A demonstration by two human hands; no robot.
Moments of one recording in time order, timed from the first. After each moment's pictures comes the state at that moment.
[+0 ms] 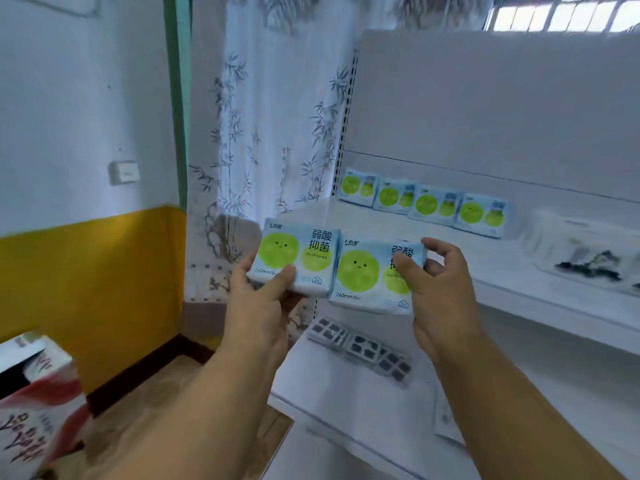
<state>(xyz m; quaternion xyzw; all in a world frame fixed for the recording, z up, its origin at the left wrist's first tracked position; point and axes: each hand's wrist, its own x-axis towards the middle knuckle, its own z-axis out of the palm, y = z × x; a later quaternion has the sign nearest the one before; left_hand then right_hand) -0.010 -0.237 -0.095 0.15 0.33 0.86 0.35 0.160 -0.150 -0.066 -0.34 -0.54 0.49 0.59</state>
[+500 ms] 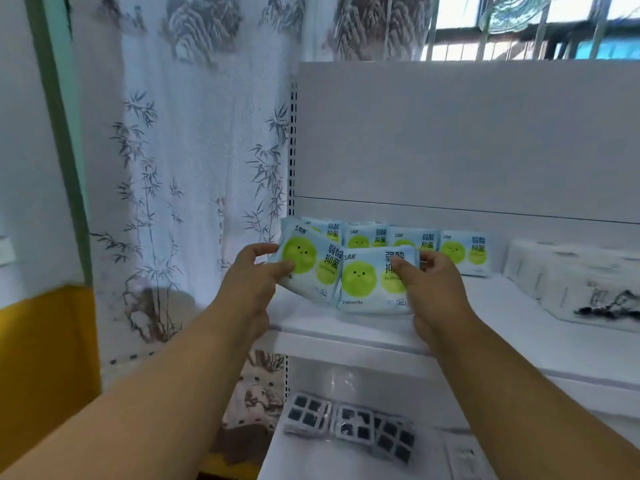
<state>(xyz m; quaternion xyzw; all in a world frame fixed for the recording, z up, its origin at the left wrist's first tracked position) -0.117 -0.029 -0.016 0.38 0.51 0.69 0.36 0.103 0.025 -0.021 -0.44 -0.48 0.39 0.65</state>
